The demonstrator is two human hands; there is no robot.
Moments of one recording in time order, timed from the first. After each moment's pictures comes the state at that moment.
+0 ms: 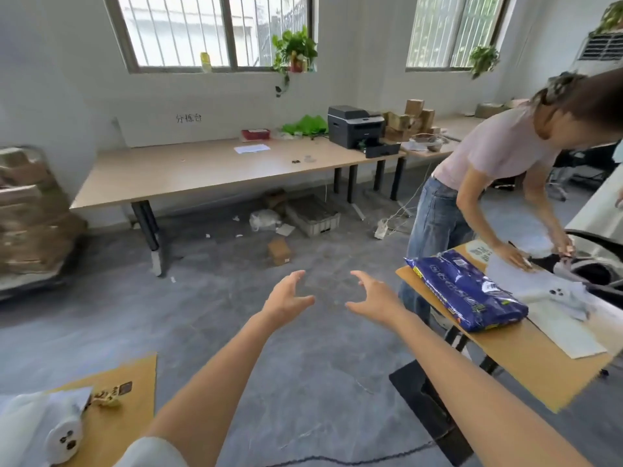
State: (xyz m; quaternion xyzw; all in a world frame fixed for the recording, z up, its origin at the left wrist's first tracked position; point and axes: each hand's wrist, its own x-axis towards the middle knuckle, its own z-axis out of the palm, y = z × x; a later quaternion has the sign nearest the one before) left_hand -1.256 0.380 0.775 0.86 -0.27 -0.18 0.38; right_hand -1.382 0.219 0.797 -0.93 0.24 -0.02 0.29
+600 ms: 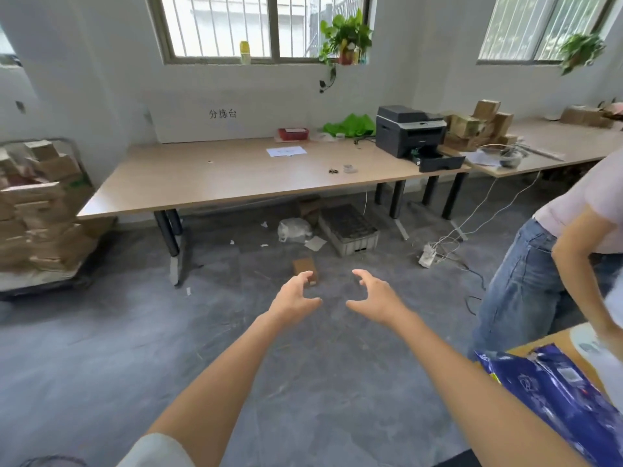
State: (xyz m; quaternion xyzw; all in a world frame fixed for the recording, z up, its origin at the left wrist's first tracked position) left_hand -0.967 0.224 0.768 0.88 -0.21 -0.16 0.39; right_hand -1.053 0.051 0.786 -0.93 0.18 0.01 0.31
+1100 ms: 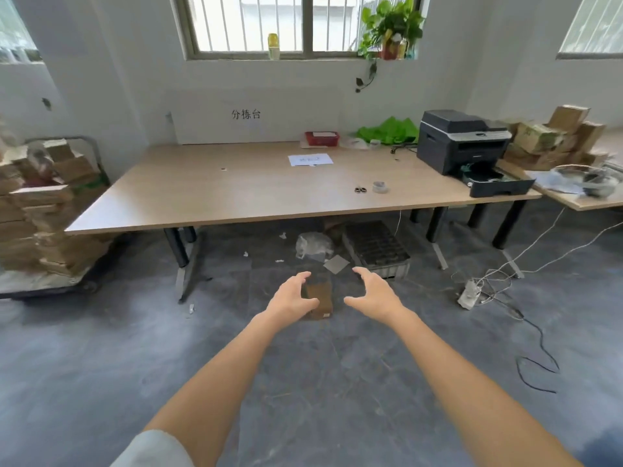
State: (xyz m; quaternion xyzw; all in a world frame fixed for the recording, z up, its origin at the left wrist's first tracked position) left_hand -0.705 0.078 0.771 0.90 -0.14 -0.15 0.38; right_hand -0.761 -0.105 0.788 -0.94 0.11 0.03 0.33
